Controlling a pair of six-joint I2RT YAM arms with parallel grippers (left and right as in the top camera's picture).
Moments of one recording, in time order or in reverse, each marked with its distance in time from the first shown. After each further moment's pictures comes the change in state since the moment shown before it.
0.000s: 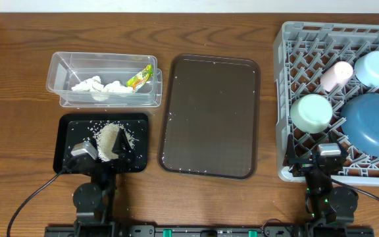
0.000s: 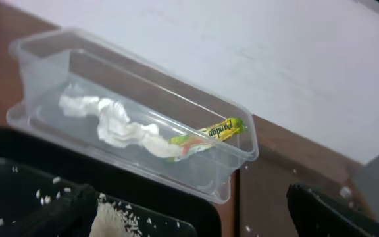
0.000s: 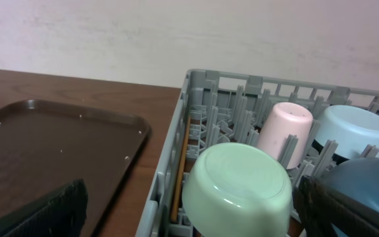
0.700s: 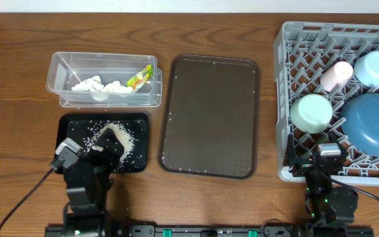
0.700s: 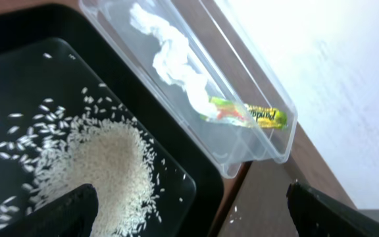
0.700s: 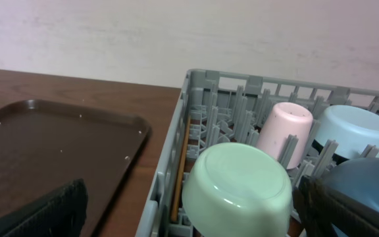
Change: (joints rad) left arm 0.076 0.305 0.214 -0.231 -0.007 -0.435; right arm 0.000 0.000 0.000 0.000 0.000 0.000
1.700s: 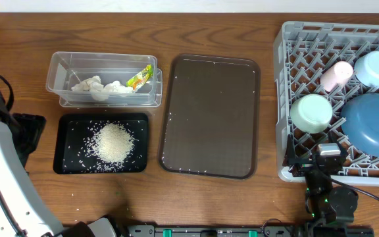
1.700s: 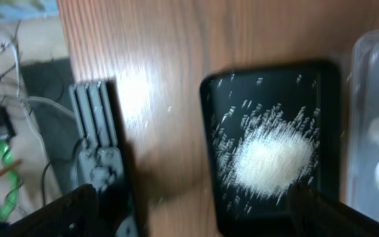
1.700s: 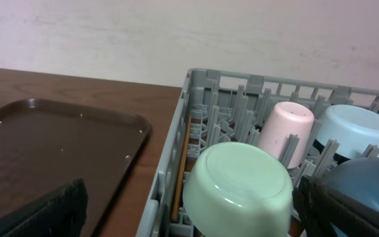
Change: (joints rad) left arm 0.472 1.106 1.395 -1.338 -0.145 -0.021; right arm 0.000 0.002 0.000 0.000 0.000 0.000
